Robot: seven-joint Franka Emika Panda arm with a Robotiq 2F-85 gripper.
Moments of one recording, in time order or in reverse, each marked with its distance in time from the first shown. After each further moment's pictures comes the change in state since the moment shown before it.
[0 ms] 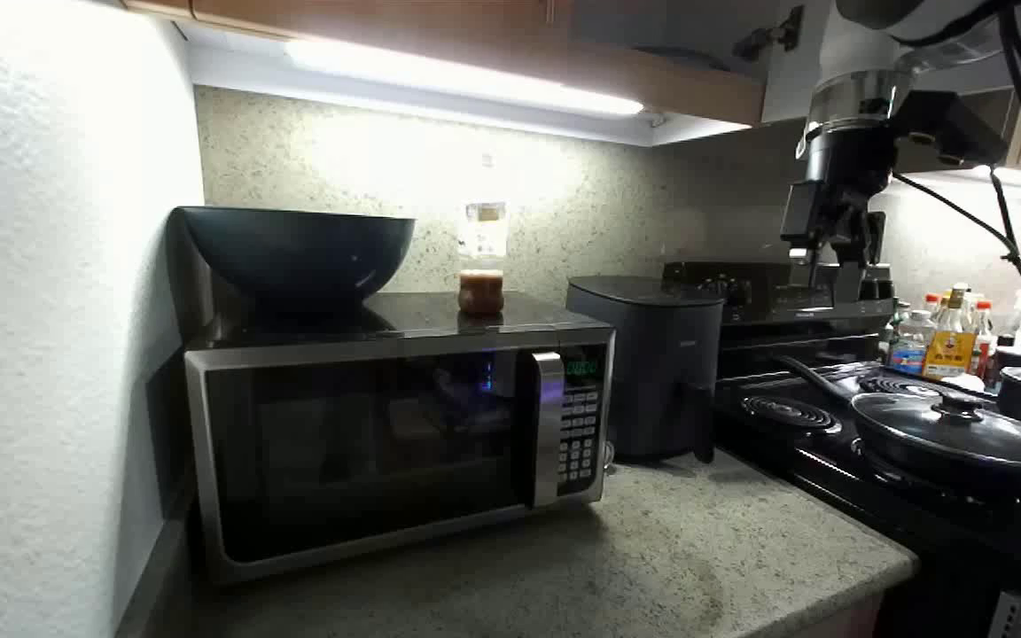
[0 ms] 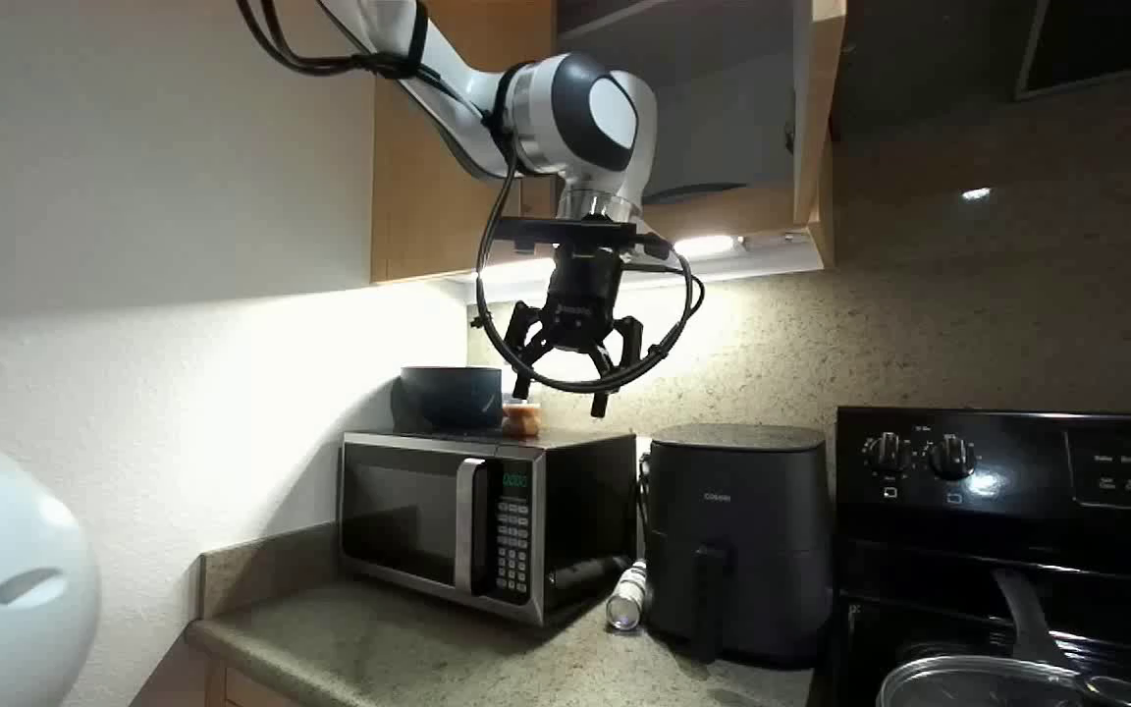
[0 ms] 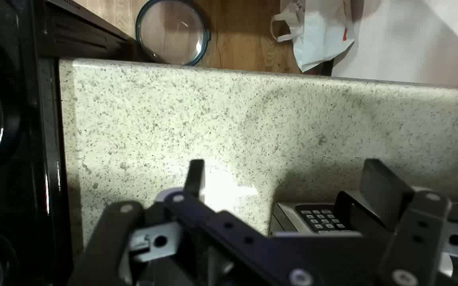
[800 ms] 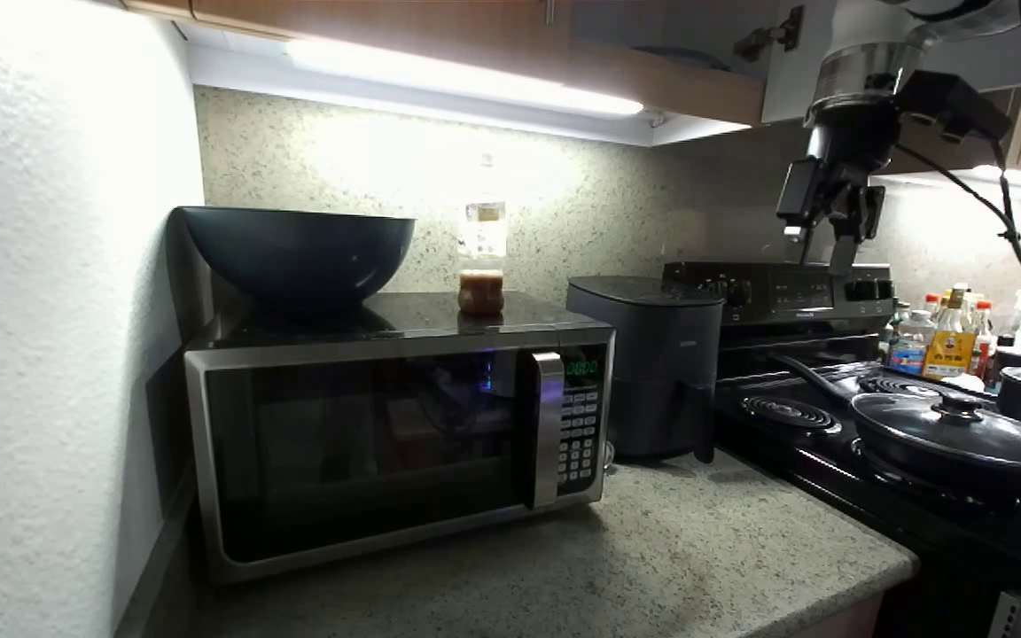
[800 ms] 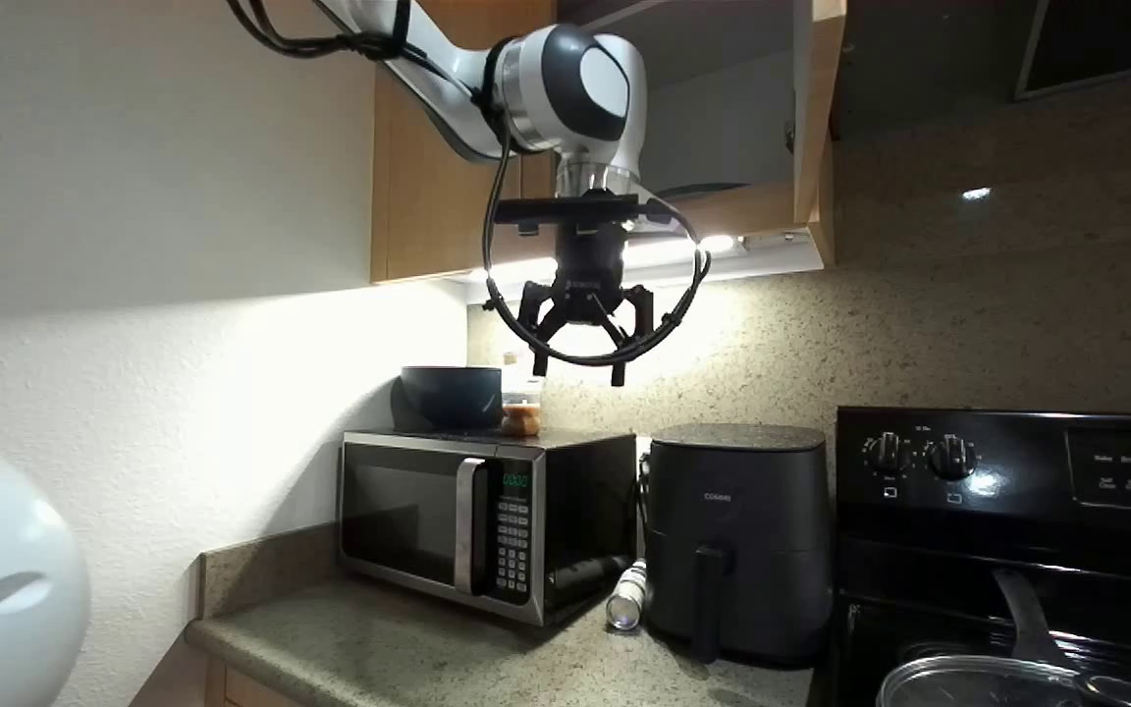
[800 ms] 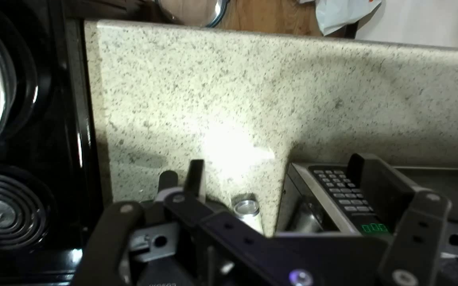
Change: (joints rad) arm -0.029 -0.040 0.034 0.013 -0.041 0.080 0.019
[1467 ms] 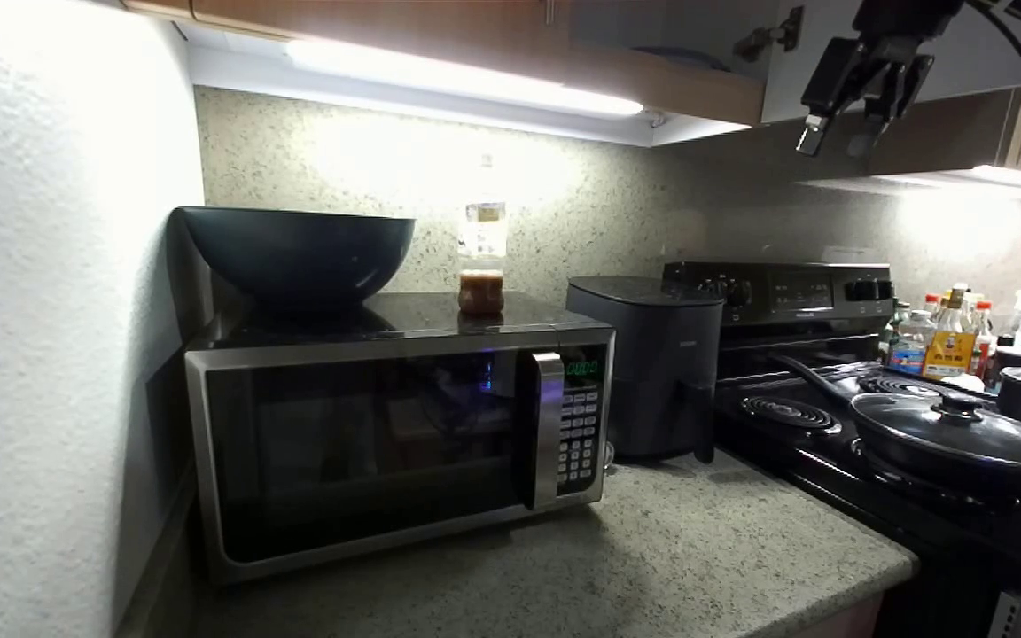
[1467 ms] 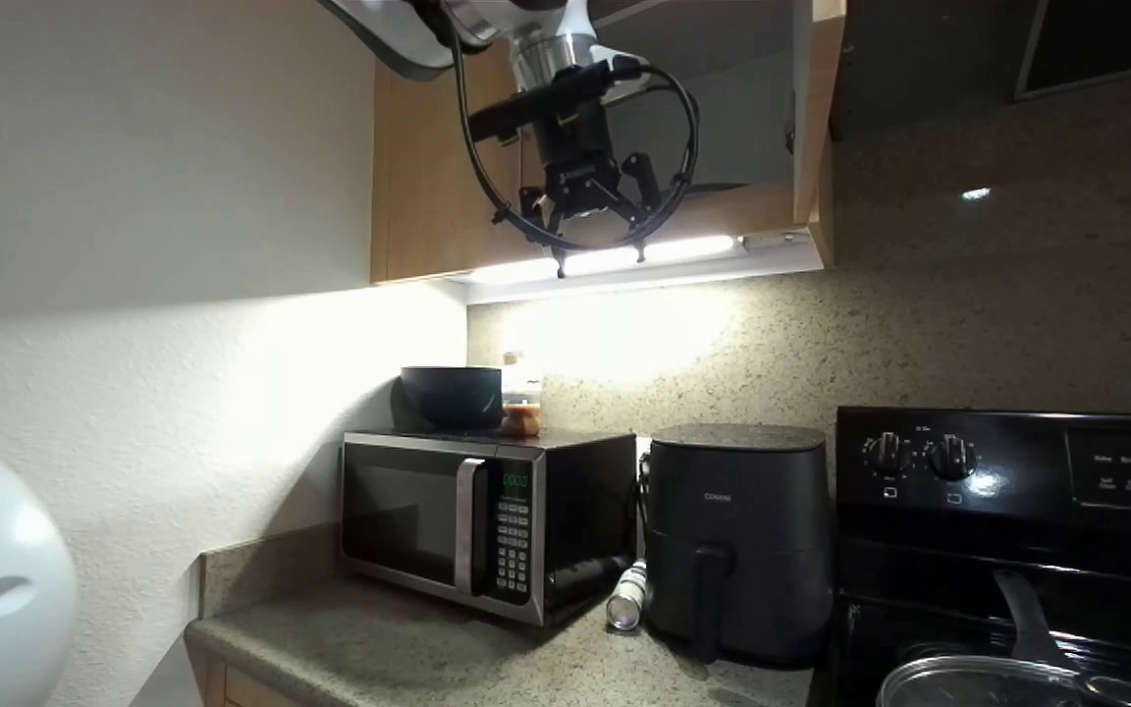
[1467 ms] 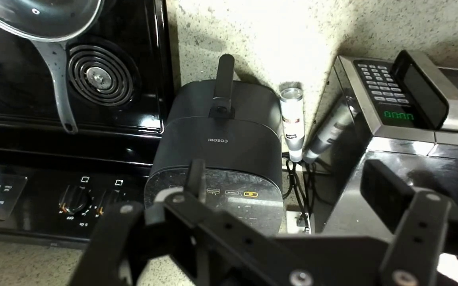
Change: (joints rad) arm -0.026 -0.193 0.069 0.010 -0.160 0.174 0.071
